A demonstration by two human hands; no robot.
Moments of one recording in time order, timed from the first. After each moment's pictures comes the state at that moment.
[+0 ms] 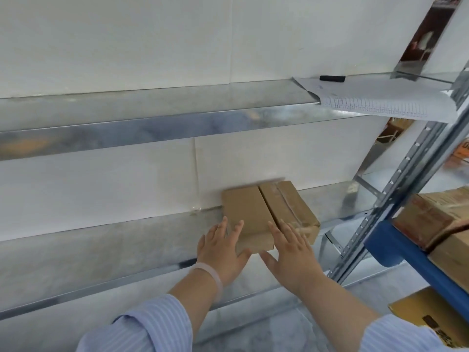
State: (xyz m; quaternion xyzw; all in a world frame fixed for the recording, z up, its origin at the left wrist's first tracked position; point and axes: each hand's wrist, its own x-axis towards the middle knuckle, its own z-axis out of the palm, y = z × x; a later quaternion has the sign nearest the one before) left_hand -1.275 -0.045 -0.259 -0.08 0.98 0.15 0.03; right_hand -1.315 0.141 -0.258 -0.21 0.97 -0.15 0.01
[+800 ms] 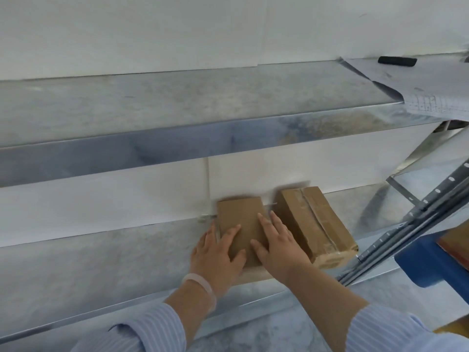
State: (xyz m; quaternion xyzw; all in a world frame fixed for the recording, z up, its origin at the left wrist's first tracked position) left_hand -1.321 -0.110 -0.291 -0.14 0.96 0.25 0.03; right_hand -1.394 0.052 -0.272 -0.19 0.94 -0.23 0.15
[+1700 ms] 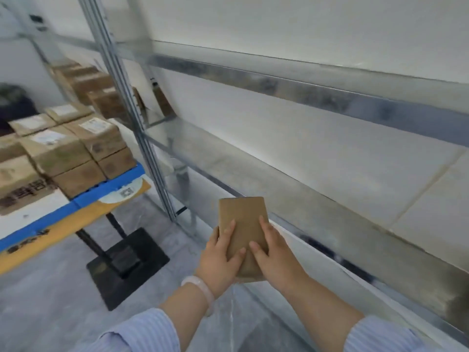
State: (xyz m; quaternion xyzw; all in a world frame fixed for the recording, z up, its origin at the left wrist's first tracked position) left_hand -0.993 -0.121 -0.268 -0.51 0.72 0.39 -0.26; right_hand -1.150 -0.085 -0.257 -0.55 0.69 -0.32 0.34
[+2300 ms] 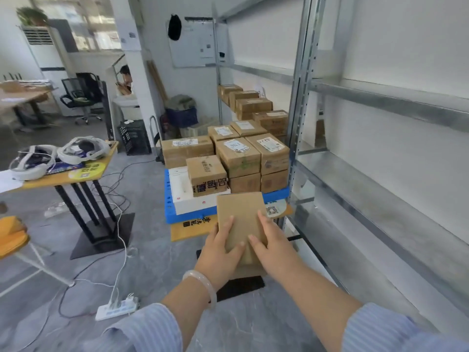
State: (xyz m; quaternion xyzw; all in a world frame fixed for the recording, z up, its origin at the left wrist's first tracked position) left_hand -0.612 -0.170 -0.235 -0.68 0.55 0.27 -0.41; right_hand -0.766 -0.221 -0.219 -0.76 0.50 -0.26 0.34
